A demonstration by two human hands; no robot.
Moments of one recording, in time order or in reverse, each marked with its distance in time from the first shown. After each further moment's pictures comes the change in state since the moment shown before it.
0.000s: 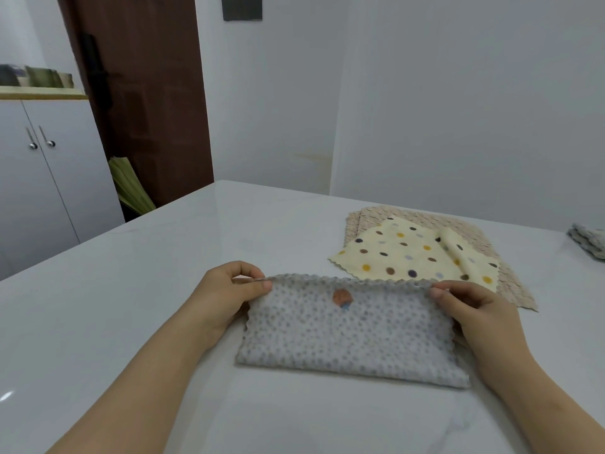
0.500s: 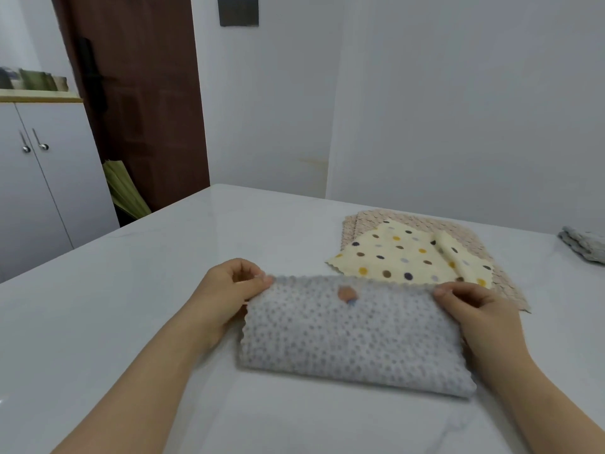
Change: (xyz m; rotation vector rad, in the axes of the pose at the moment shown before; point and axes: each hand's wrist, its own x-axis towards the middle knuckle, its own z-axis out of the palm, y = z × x) left_hand -0.002 0.004 0.000 0.136 -0.016 0.065; right_hand 0.001 -0.003 -0.003 -0.047 0.031 0.009
